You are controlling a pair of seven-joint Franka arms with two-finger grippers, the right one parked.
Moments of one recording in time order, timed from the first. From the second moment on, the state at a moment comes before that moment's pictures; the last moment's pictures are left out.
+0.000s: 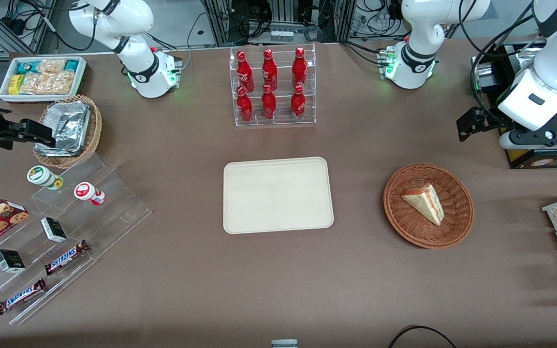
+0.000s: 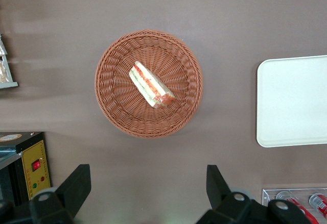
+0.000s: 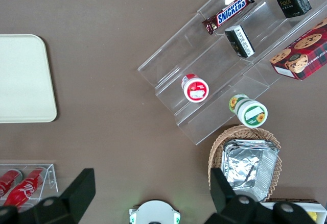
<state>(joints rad) -0.04 -0.04 -0.11 -1.63 0.02 1.57 -0.14</state>
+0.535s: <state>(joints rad) -0.04 -0.02 -0.11 -1.67 0.02 1.66 -0.14</state>
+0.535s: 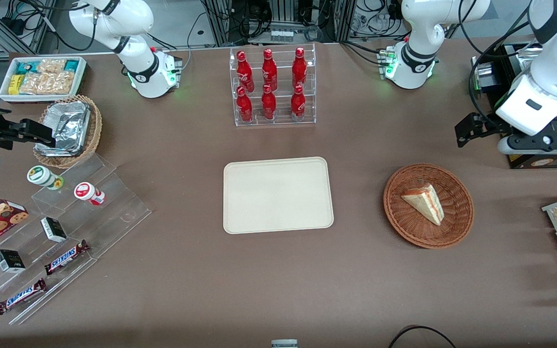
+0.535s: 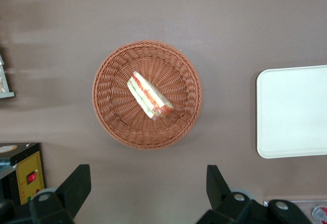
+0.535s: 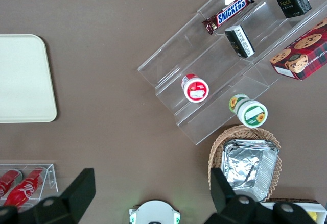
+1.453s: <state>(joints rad) -0.05 0.02 -0.13 -2.23 0.02 2.36 -0.63</state>
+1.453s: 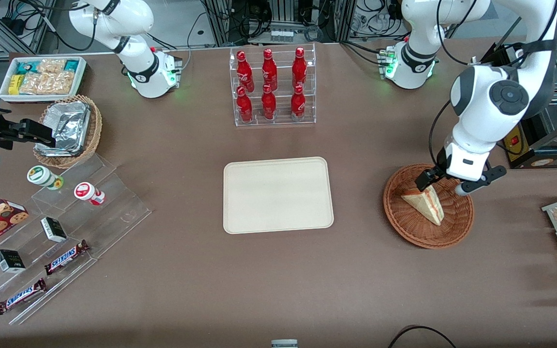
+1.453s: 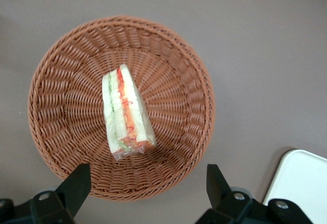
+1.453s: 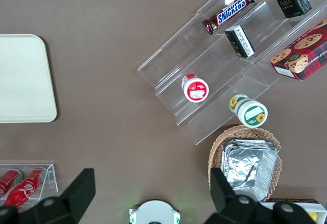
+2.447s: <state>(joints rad) 0.00 0.17 -0.12 -2.28 0.02 2.57 -0.63</state>
